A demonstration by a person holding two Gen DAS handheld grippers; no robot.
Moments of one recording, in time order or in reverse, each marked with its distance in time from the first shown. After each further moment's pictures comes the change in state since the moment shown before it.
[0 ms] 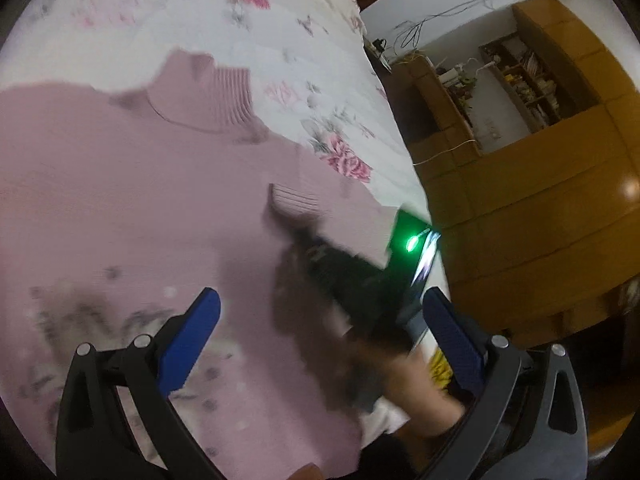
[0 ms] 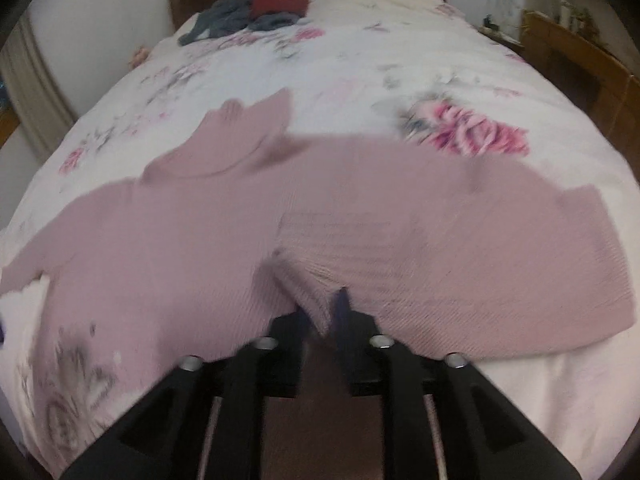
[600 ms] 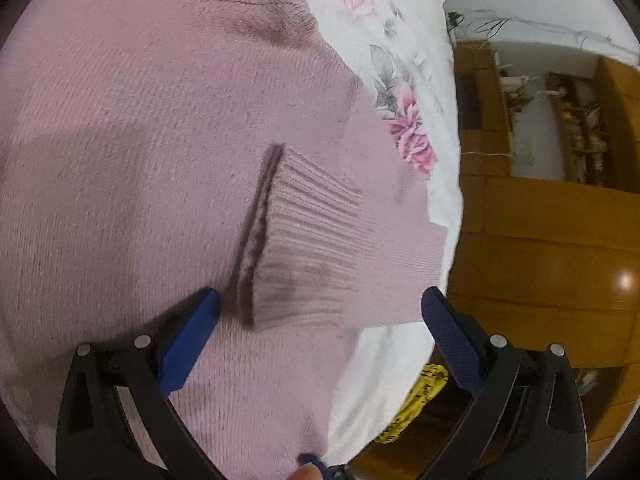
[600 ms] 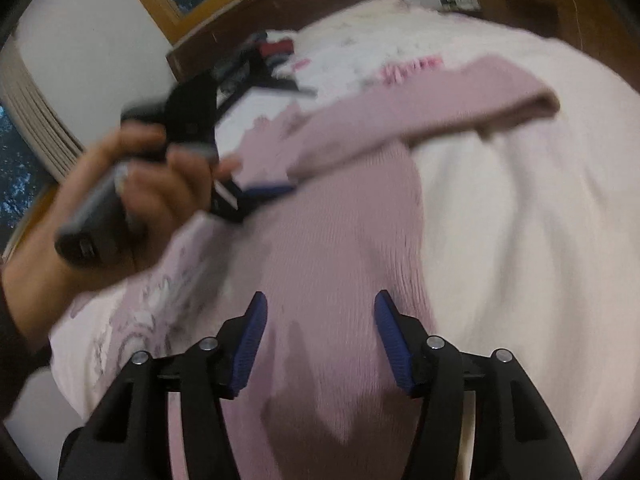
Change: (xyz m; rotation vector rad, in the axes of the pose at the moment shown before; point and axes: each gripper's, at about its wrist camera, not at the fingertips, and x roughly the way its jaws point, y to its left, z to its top) left arm 0.189 0.028 0.053 -0.272 0.213 0.020; right arm -0.100 -0.022 -0.144 0.253 -0.110 0.202
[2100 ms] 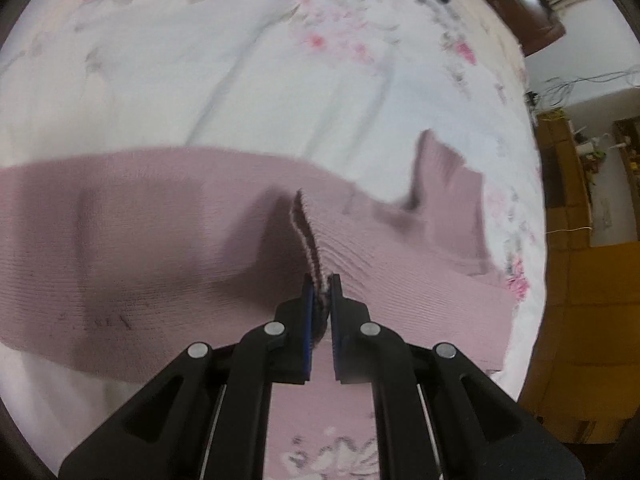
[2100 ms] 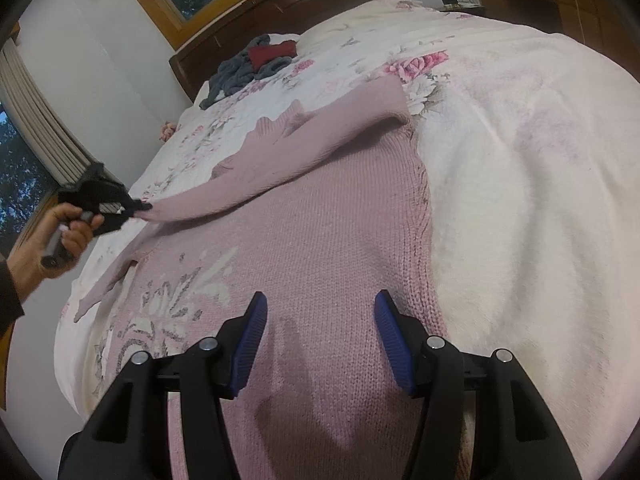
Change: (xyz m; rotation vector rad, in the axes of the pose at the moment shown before) left arm -0.245 0.171 0.083 -0.089 -0.226 0.374; right arm 0.008 -0.009 0.003 0.014 -0.027 0.030
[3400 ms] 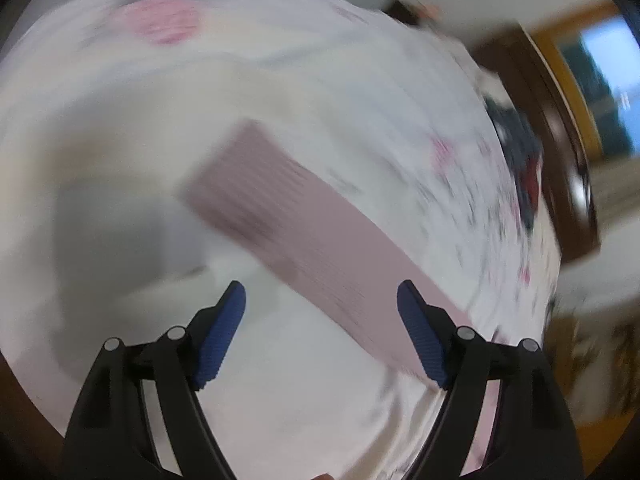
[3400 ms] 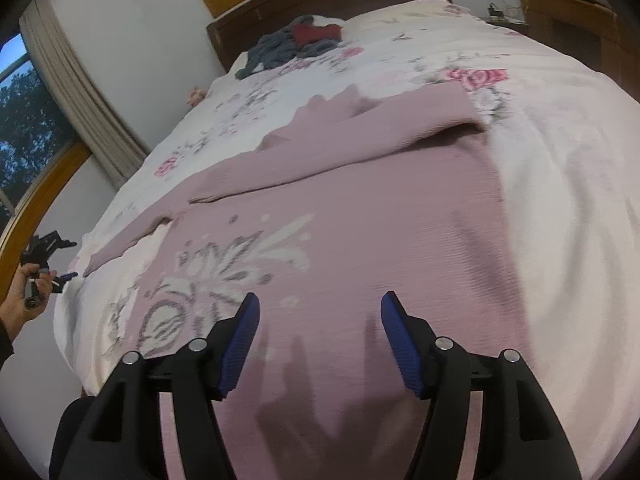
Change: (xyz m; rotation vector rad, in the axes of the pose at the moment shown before) left arm -0.255 0.364 -0.115 -0.616 -0.525 -0.020; right arm -0.008 0.072 -0.017 -0.150 0.064 0.031
